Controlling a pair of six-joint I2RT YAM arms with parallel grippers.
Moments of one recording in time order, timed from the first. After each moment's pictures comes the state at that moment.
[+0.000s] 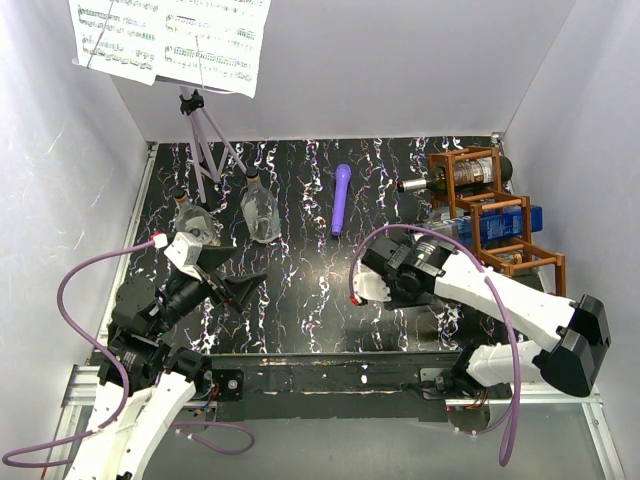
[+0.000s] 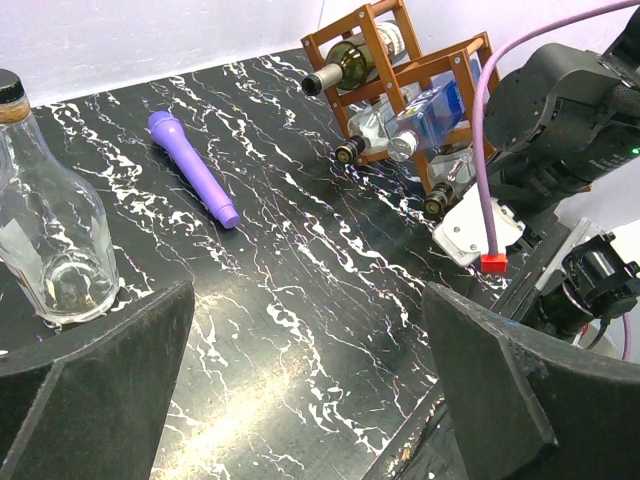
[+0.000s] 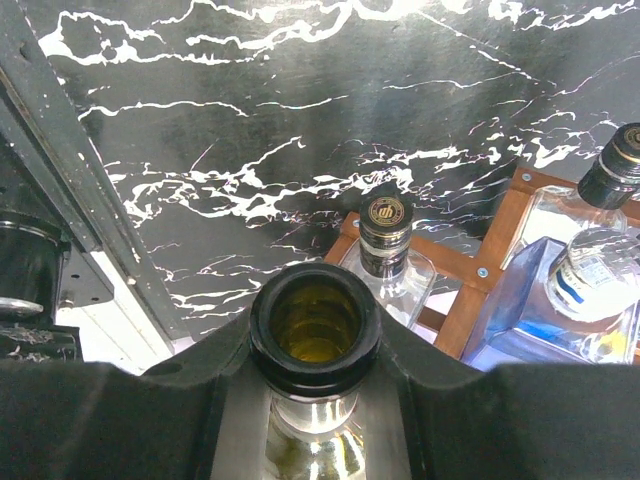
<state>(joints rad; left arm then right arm) -0.35 0.33 0.70 -0.34 0.43 -0.23 0.96 1.26 1.09 -1.30 0.26 -0.76</state>
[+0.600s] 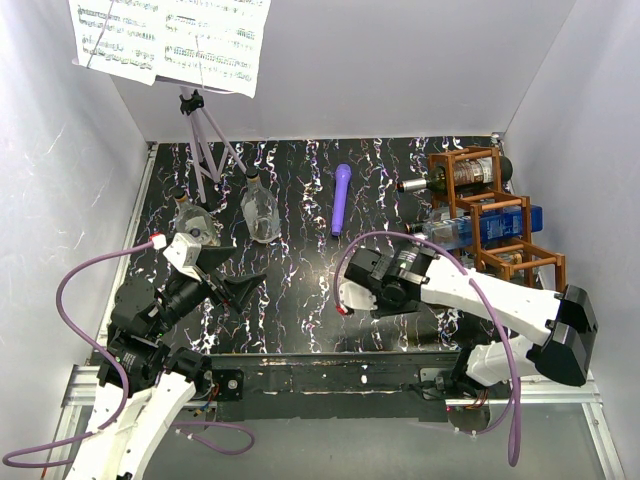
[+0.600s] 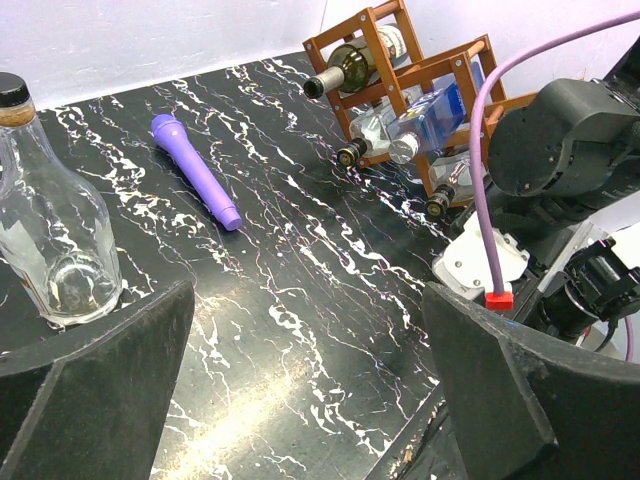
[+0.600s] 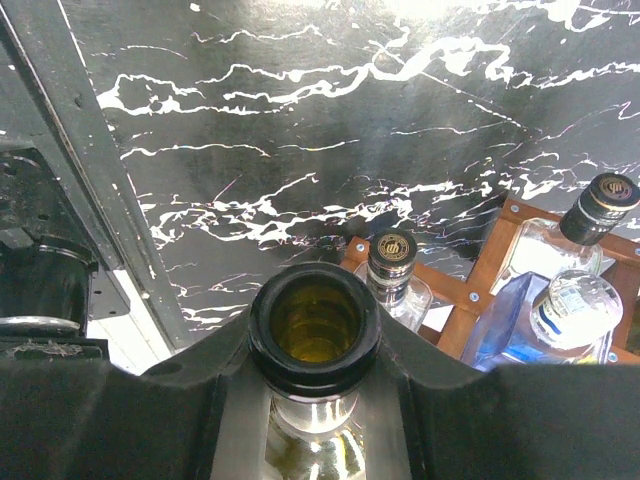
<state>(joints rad) -0.35 0.32 0.70 -0.34 0.43 -0.23 1.09 1.33 1.14 -1.30 0.27 -0.65</state>
